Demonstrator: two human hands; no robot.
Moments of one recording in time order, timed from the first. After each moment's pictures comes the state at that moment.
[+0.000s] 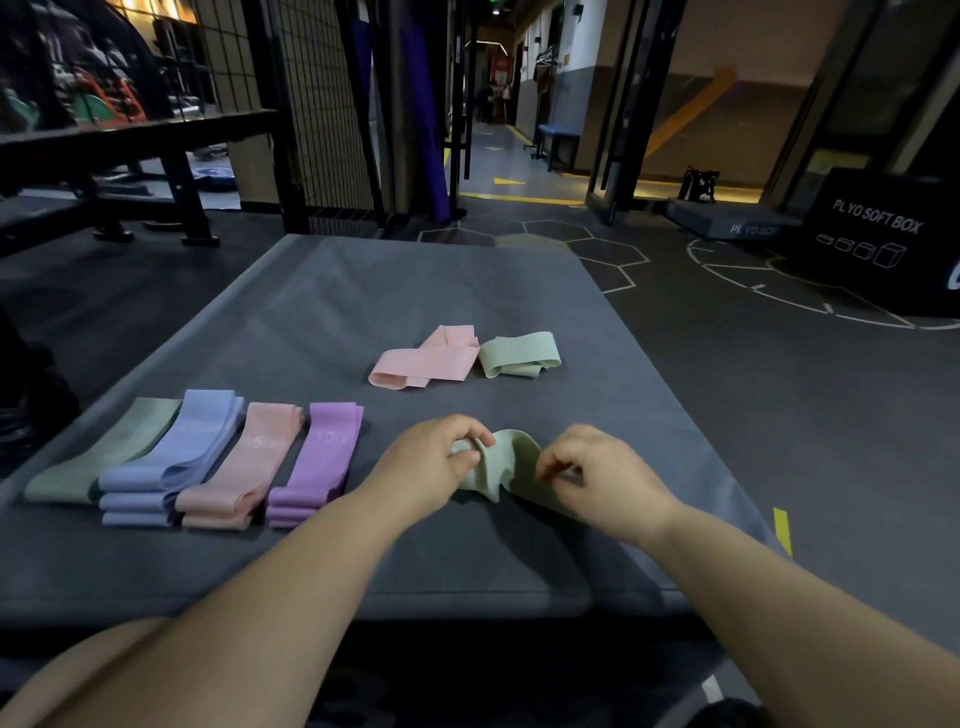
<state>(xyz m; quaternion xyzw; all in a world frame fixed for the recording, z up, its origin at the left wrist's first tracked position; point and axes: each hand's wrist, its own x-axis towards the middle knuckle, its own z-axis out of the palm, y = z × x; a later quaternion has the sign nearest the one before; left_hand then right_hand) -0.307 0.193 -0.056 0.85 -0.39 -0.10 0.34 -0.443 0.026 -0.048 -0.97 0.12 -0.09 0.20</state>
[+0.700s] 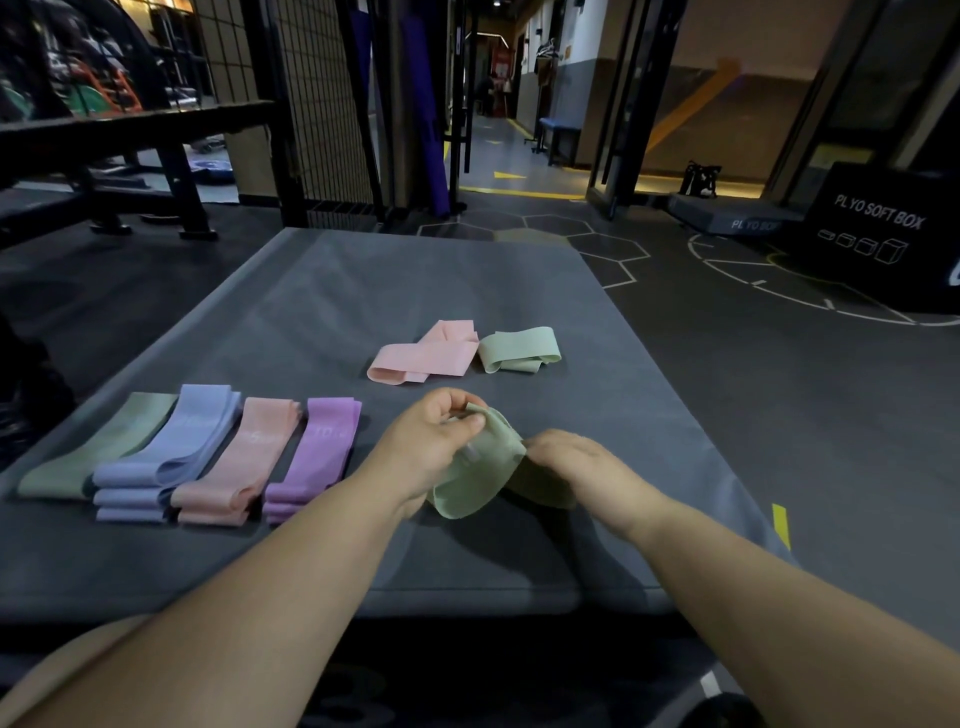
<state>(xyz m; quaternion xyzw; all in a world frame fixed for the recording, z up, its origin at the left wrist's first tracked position) -0.310 0.183 -0.050 0.71 -0.25 -0.23 0.62 -0.429 0.037 -0.049 -0.84 0.15 -0.05 0.52</state>
